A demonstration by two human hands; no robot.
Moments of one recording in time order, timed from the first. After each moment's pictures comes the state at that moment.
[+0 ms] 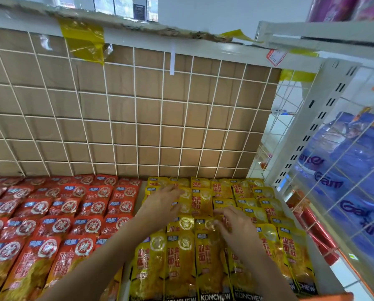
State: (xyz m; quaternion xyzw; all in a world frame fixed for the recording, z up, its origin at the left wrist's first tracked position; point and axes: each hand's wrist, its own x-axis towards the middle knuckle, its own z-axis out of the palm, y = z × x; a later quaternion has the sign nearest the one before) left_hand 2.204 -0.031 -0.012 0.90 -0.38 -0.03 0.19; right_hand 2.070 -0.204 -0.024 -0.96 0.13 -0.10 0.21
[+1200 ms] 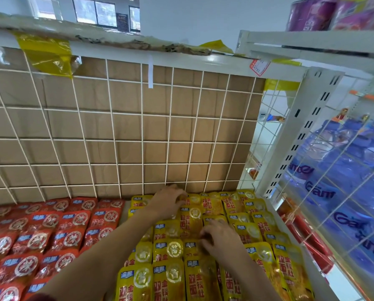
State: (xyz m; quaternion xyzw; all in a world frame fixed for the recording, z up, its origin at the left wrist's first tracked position) left_hand 2.278 -0.107 -0.029 0.88 -0.42 -0.10 0.18; right_hand 2.104 -0.211 -0.019 -0.99 0.11 0.00 0.13
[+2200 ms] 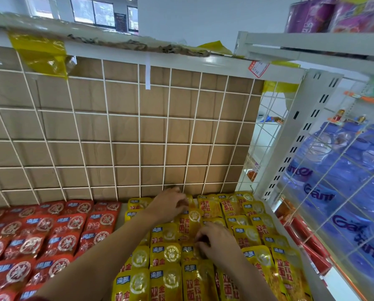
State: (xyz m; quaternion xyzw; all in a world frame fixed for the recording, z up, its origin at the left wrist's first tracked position) left_hand 2.281 -0.113 -0.039 0.86 -0.47 -0.05 0.20; right_hand 2.111 -0.214 -0.026 -0.98 0.10 -0.01 0.17
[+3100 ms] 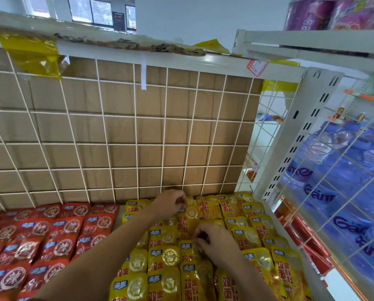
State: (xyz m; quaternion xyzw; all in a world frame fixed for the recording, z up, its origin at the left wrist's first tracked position) left_hand 2.285 -0.121 -0.033 0.84 -0.45 -0.12 0.29; right_hand 2.118 -0.219 -0.030 -0.95 0.11 -0.03 0.27
